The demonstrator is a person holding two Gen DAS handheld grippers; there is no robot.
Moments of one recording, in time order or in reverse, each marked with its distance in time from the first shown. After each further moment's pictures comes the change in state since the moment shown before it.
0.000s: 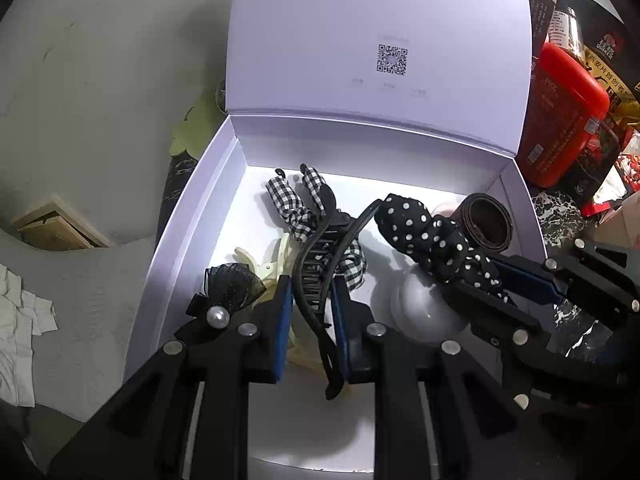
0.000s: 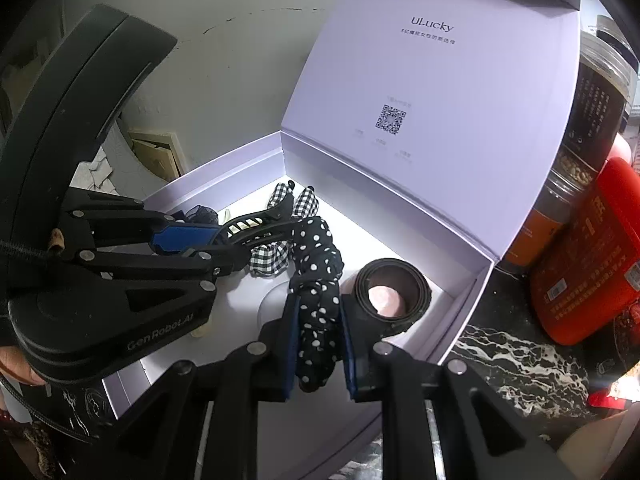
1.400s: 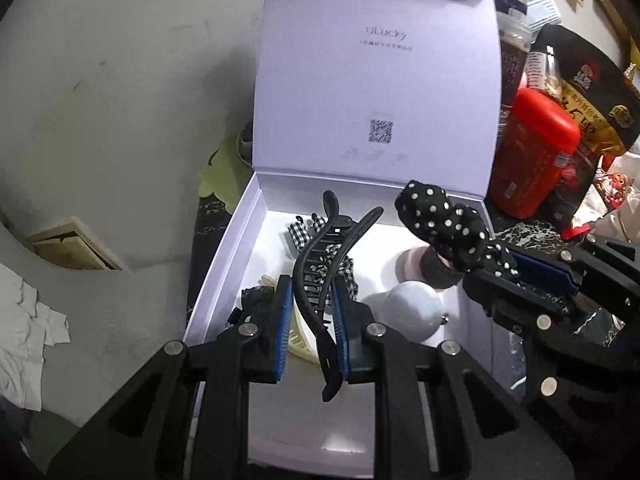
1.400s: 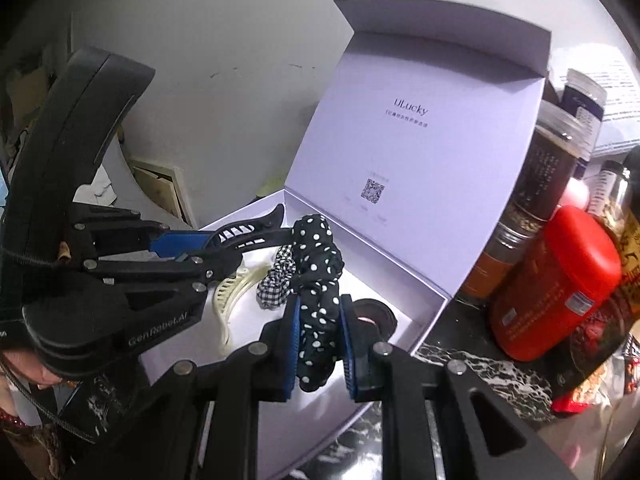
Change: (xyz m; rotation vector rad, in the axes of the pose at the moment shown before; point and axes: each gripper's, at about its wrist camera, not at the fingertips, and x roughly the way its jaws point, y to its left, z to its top) left arm -0.051 0.006 0.000 -0.013 -0.123 0.022; right arm -0.054 0.000 0.013 -0.006 -0.110 -0.036
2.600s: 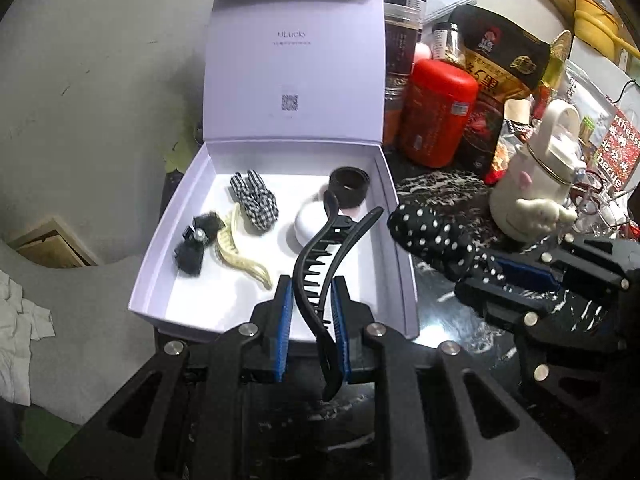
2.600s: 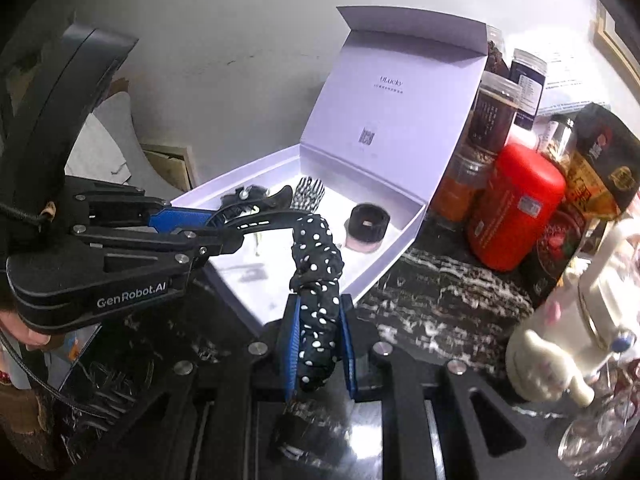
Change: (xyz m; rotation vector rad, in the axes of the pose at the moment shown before) left arm -0.076 -0.038 -0.069 0.090 -0.034 -0.120; right arm -0.093 0.025 -0.075 0.017 0.016 -0.033
